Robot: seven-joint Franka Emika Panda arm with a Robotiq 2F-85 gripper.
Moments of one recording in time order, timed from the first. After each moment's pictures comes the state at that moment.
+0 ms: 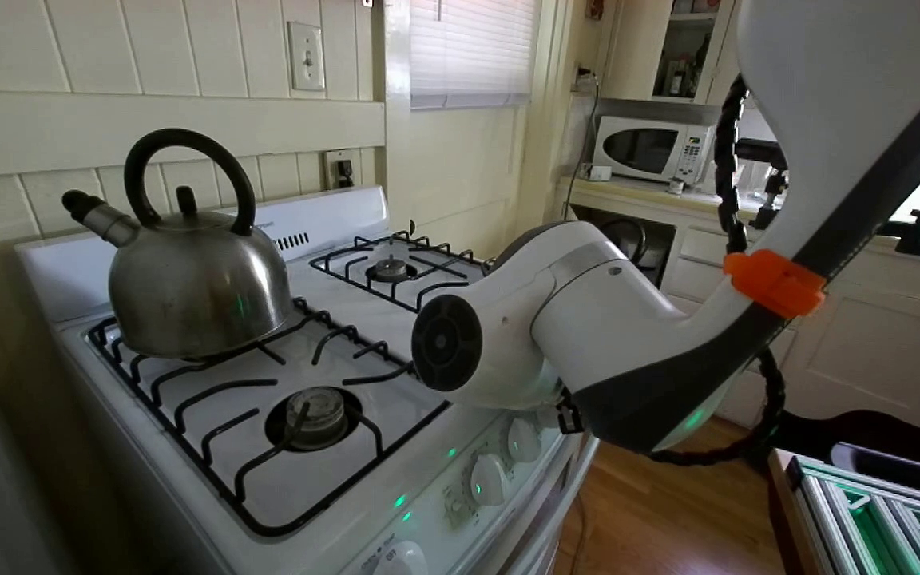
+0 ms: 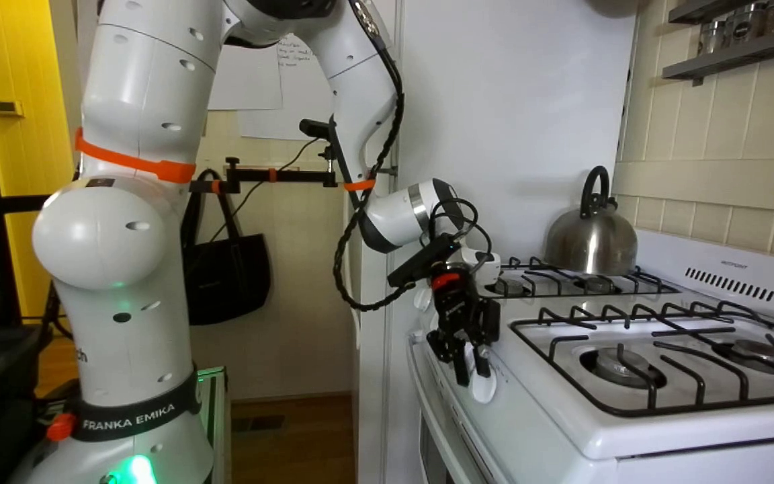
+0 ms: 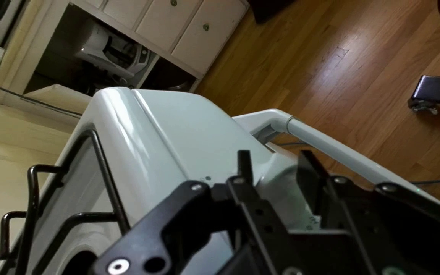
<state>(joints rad) 0.08 0.25 0.06 -2.32 -0.90 1.84 0.43</state>
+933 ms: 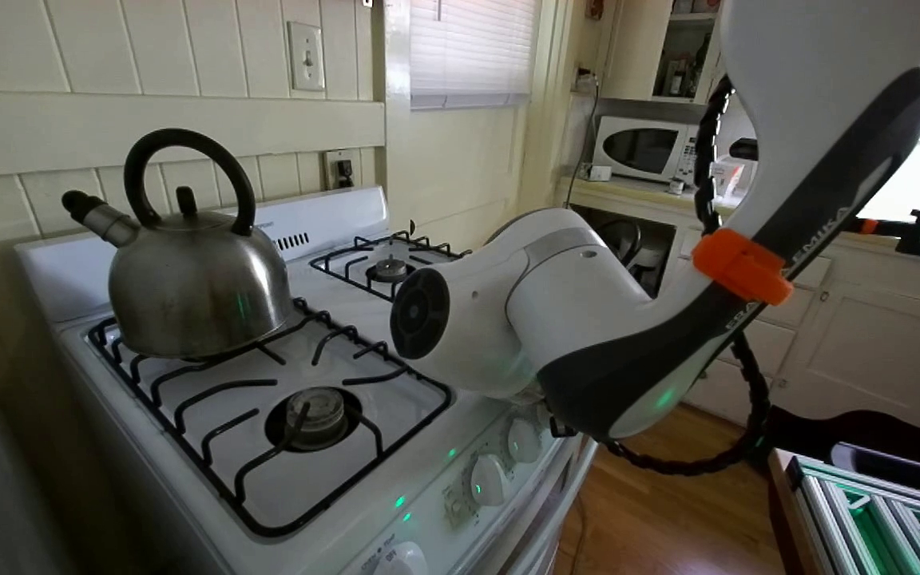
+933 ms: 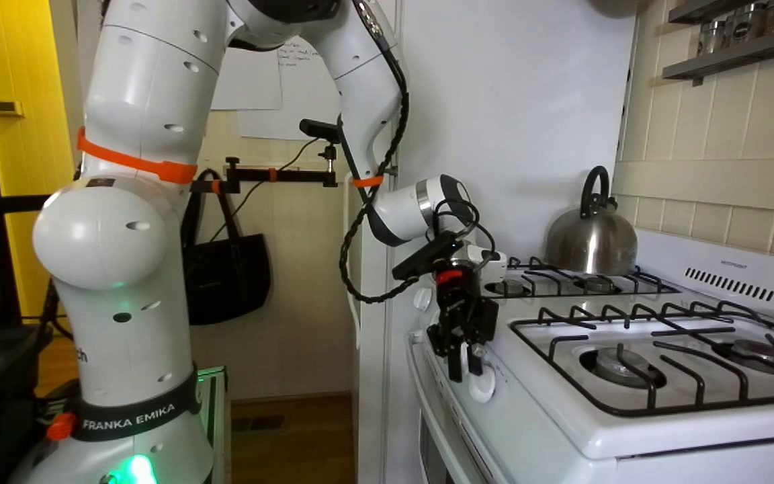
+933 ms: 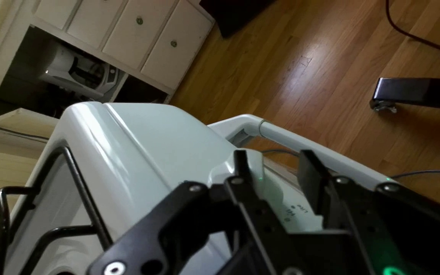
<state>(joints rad) 0.08 0.27 0.05 -2.26 -0.77 1.81 0.41</state>
